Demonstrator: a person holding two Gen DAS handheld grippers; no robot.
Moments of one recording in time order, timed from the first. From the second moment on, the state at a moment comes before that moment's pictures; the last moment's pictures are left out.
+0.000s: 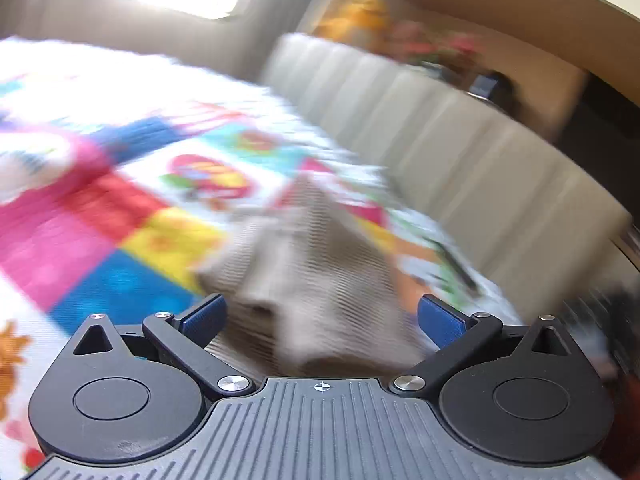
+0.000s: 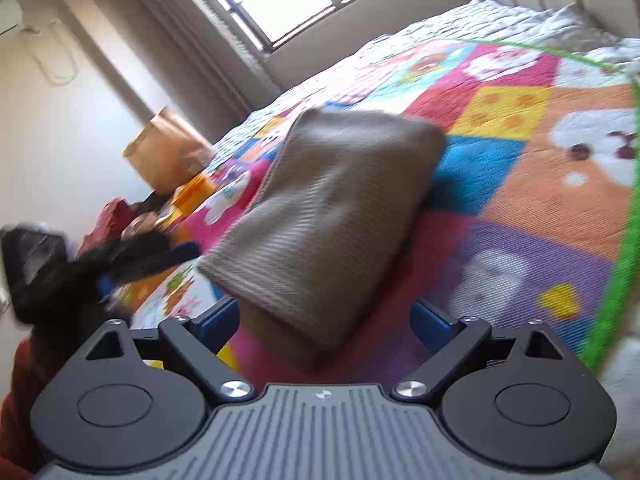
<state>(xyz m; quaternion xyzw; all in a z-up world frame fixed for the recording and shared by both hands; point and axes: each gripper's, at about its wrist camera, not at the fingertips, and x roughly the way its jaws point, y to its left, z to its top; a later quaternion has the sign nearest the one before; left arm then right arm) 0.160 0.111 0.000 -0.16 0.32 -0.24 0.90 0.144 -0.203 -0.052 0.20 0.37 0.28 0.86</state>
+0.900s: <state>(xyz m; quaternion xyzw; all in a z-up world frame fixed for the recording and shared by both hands) 0.144 0.054 -0.016 -0.16 0.31 -0.26 0.90 0.155 -0.248 0.002 -0.04 0.26 0.18 0.95</state>
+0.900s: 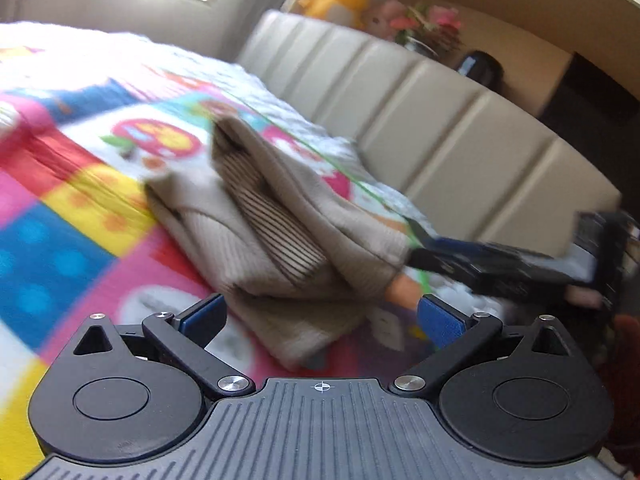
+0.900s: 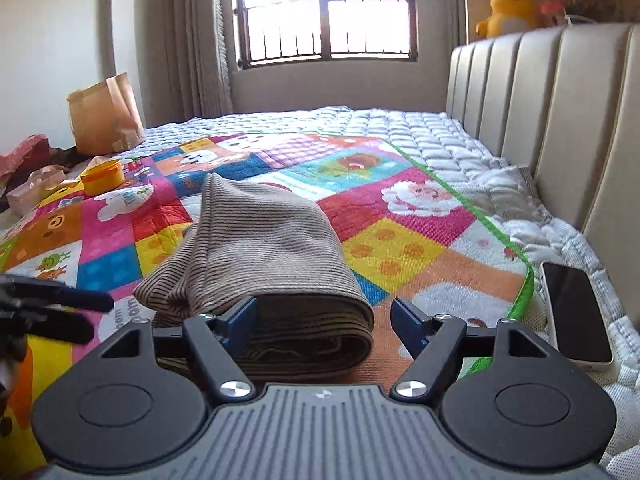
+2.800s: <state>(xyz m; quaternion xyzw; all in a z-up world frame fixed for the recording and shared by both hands) 0.192 0.101 -0.065 -0.26 0.29 -0.16 0.91 0.153 -0.075 -0.052 -0.24 0.19 0.15 0.94</state>
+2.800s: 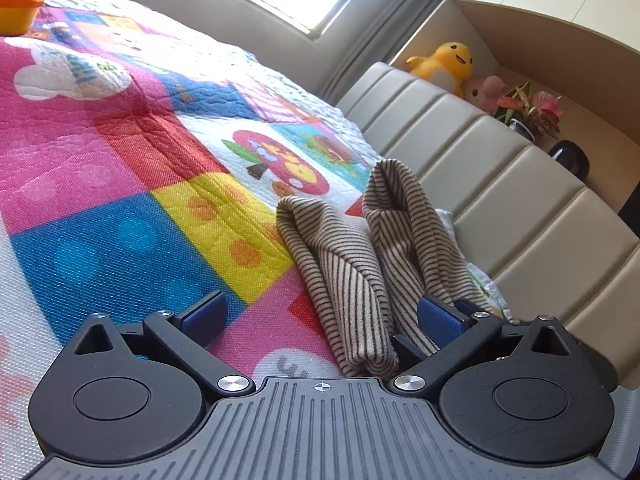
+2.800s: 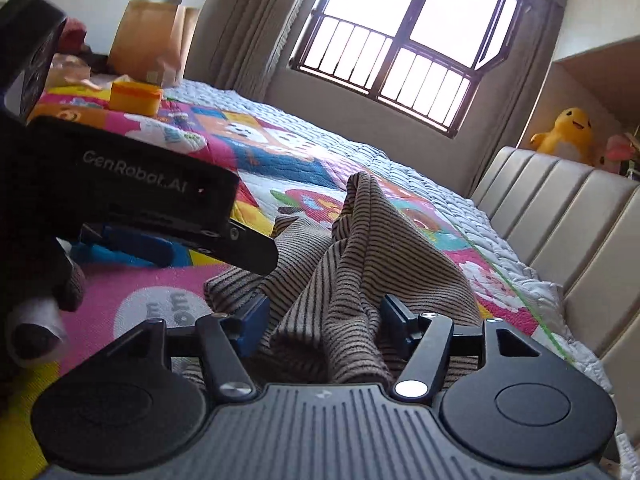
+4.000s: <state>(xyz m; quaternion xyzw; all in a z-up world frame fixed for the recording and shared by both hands) 0.185 0.124 -0.016 -0.25 0.29 -0.19 0.90 0.104 -0.076 -0.040 -0.36 0.18 0.27 0.88</state>
